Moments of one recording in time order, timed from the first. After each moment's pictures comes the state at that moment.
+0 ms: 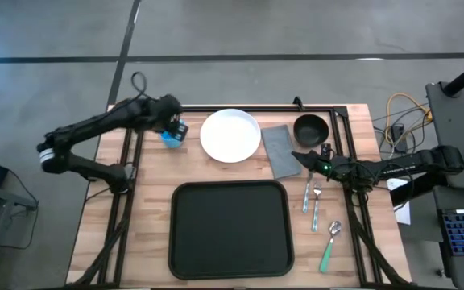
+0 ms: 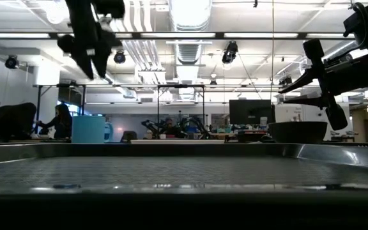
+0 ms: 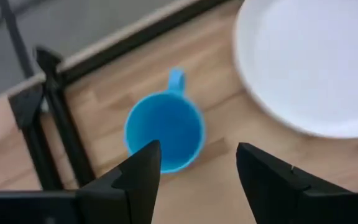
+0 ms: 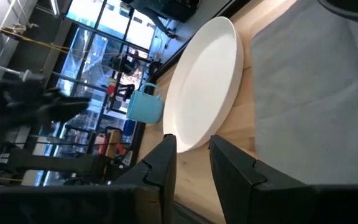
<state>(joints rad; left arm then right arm) 0.51 1.26 1.22 -1.15 -0.35 -0.53 0.01 0.69 0.01 0.42 0.58 1.35</state>
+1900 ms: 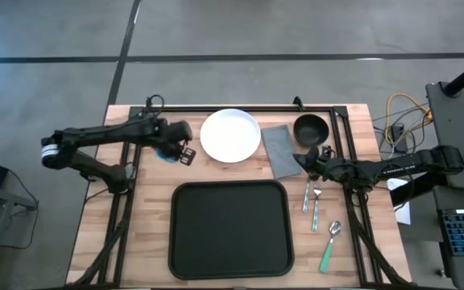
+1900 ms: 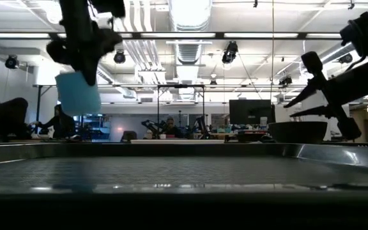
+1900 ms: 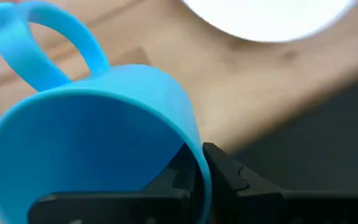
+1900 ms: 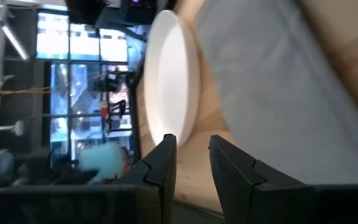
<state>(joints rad) 0.23 1.25 1.11 -1.14 -0.13 -0.87 0.01 0.69 0.01 0.26 0.58 1.76</state>
